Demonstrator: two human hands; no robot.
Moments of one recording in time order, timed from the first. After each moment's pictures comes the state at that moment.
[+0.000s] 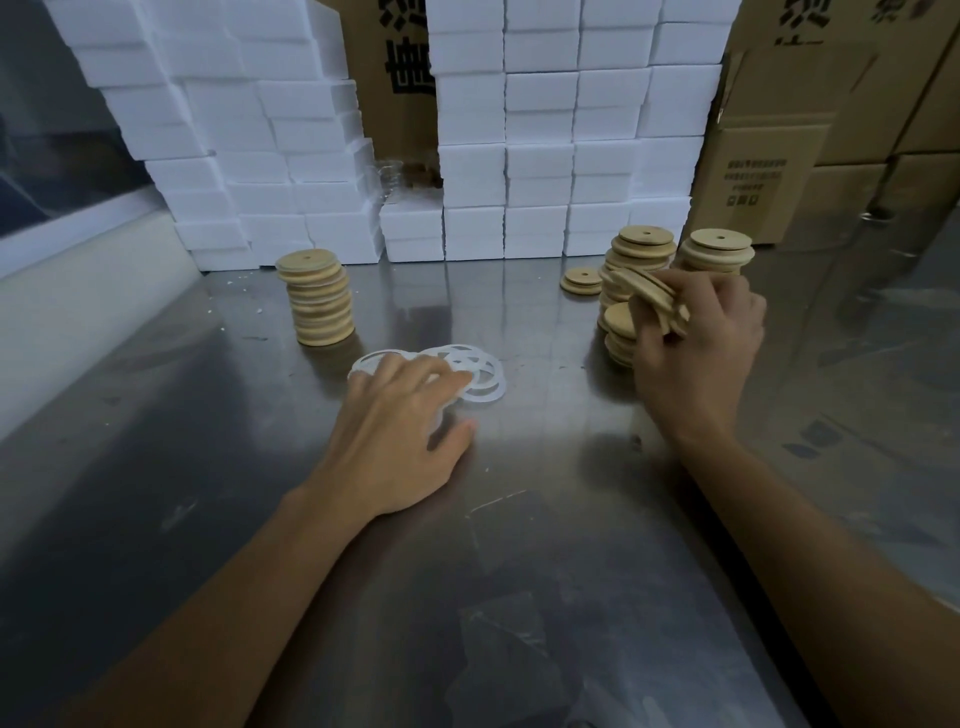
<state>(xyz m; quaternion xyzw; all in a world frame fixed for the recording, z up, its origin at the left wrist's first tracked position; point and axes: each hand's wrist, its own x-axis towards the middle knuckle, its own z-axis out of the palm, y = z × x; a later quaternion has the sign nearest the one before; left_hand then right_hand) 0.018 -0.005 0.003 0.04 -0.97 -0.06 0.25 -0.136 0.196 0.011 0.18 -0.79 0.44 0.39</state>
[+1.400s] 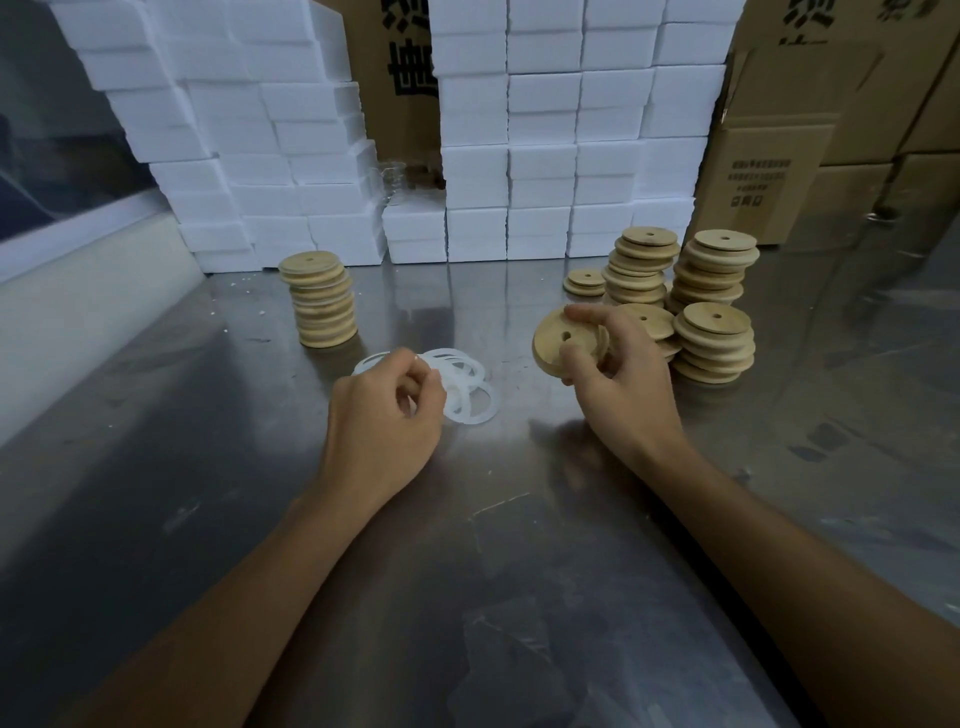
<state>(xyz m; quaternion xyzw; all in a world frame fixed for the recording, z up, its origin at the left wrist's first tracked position) 0.014 -0.005 0.003 0.10 -0.87 -0.23 0.42 -0.112 0.169 0.000 0.28 -0.76 0.58 0.11</state>
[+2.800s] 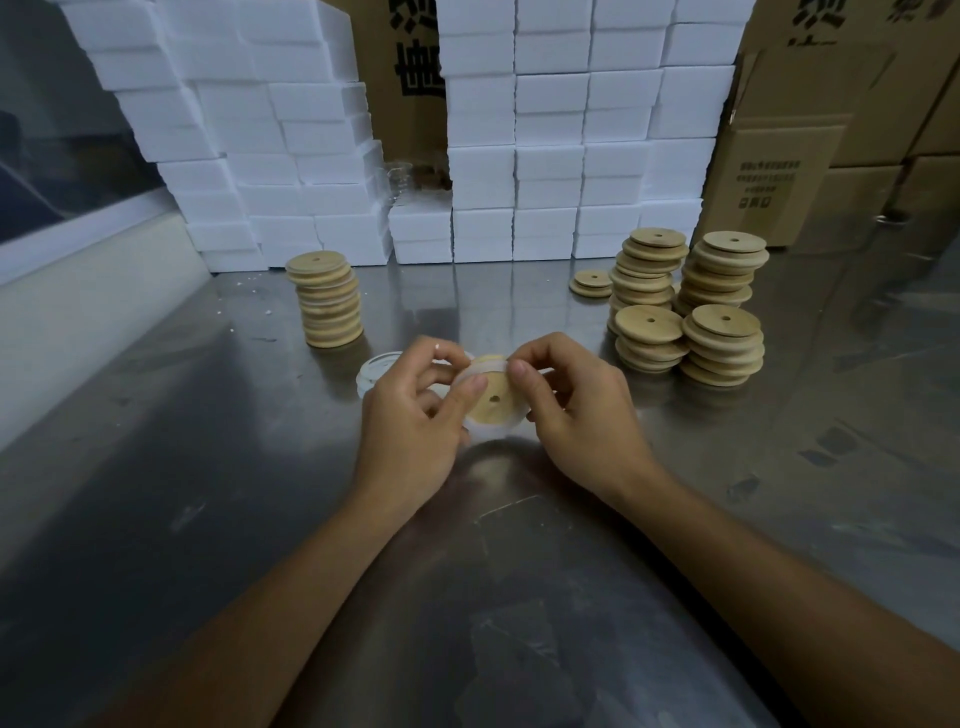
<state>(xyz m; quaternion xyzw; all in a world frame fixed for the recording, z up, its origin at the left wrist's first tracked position) 0.008 0.016 0.001 0.08 -0.77 -0.52 0.37 -0.082 0.152 0.000 0.41 -0.72 0.55 0.09</state>
